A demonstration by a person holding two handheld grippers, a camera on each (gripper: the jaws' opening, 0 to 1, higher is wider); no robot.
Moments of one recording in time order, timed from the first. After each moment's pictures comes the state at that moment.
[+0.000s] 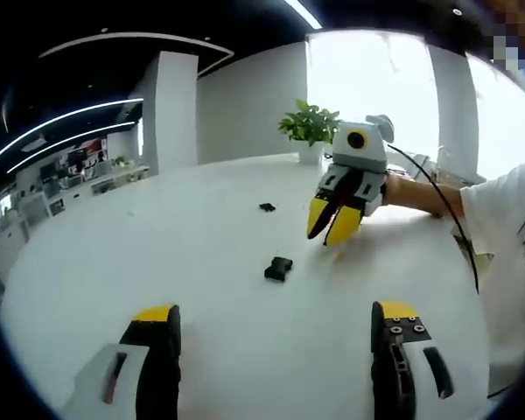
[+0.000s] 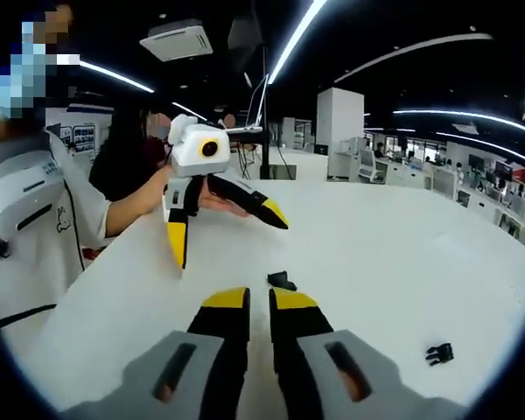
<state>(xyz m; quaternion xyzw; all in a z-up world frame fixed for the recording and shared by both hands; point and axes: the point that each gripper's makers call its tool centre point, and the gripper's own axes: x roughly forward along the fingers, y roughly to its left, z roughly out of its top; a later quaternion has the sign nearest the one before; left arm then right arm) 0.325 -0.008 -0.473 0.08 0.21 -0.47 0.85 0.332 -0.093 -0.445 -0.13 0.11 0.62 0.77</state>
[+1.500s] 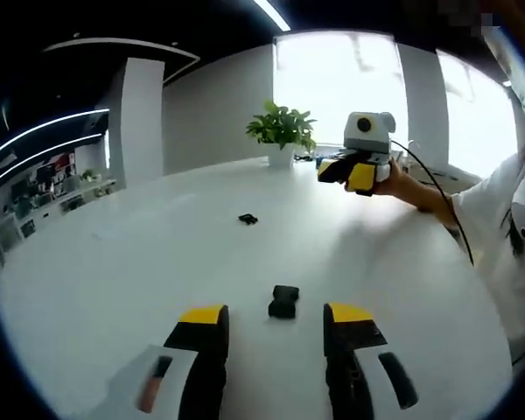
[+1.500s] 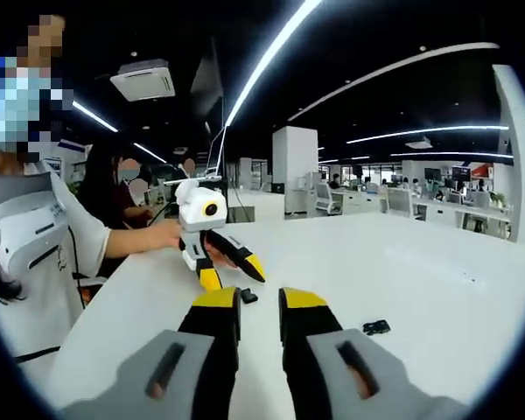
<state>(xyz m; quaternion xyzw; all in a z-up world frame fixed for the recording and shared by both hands) 0.353 -0.046 -0.481 0.10 0.20 -0.54 0.81 0.339 -0.162 -0.400 -0.05 0.03 0.55 0.83</state>
